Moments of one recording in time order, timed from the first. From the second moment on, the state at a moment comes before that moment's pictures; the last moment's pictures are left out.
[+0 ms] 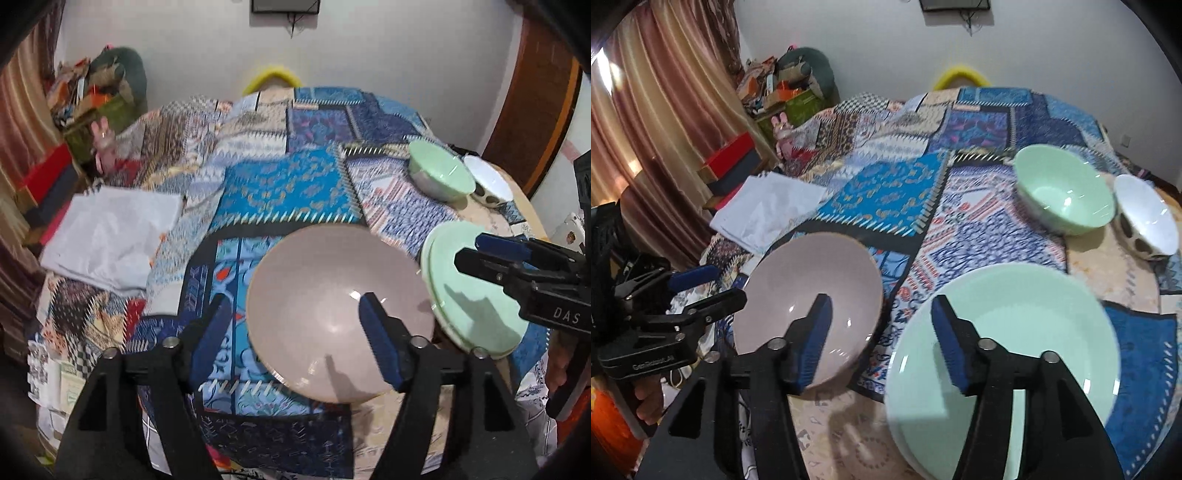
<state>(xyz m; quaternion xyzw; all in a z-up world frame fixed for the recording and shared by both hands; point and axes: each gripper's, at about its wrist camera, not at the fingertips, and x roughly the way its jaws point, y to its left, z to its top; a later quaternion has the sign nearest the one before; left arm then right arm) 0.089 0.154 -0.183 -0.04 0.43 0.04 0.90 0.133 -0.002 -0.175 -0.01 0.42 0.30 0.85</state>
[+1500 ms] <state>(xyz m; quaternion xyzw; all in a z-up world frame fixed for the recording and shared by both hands) 0.301 0.069 -0.185 -0.06 0.43 -0.04 0.90 0.301 -0.132 -0.219 0.07 0.47 0.14 0.87</state>
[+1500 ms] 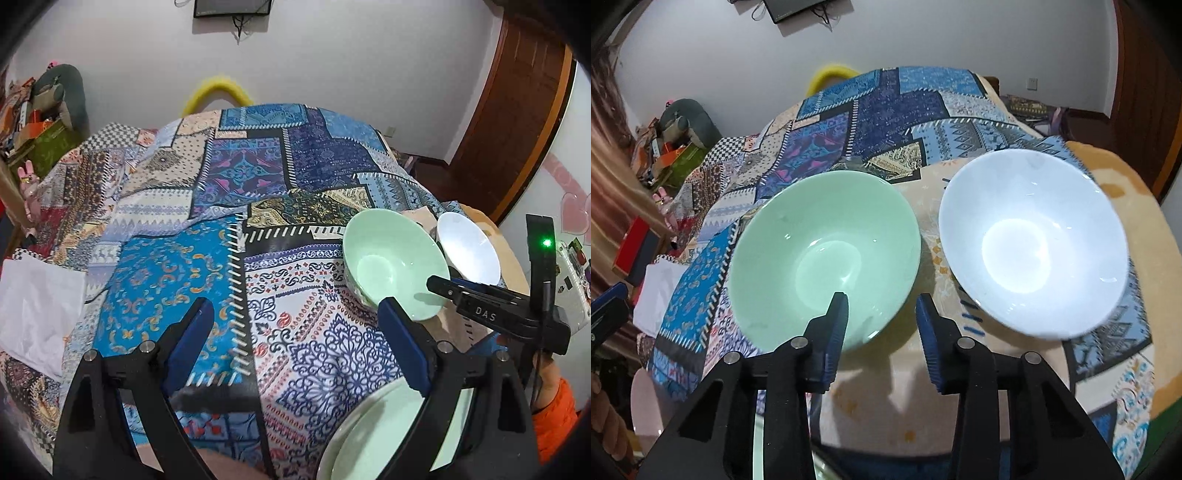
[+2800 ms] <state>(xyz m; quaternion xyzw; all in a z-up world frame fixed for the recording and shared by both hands) 0.370 0.017 -0.266 -0.05 0.54 -0.06 0.84 0.296 -0.116 -0.226 0.06 0.48 0.21 0.85</state>
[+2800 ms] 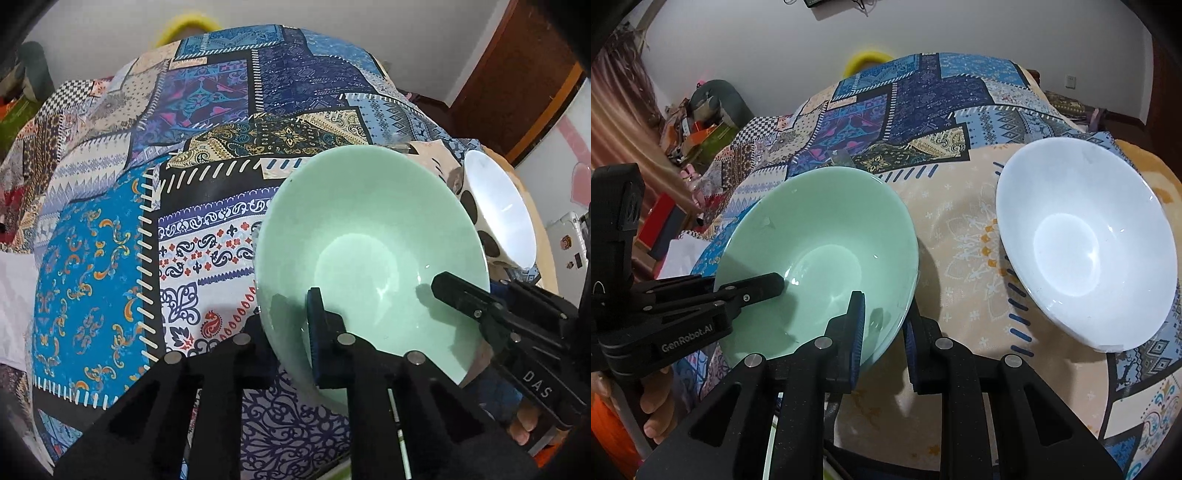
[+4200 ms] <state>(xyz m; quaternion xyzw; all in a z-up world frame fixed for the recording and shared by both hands) 0.214 0.050 -0.151 -0.08 0.46 -0.05 0.88 0.197 -0.087 -0.136 0.04 0.40 0.25 0.88</state>
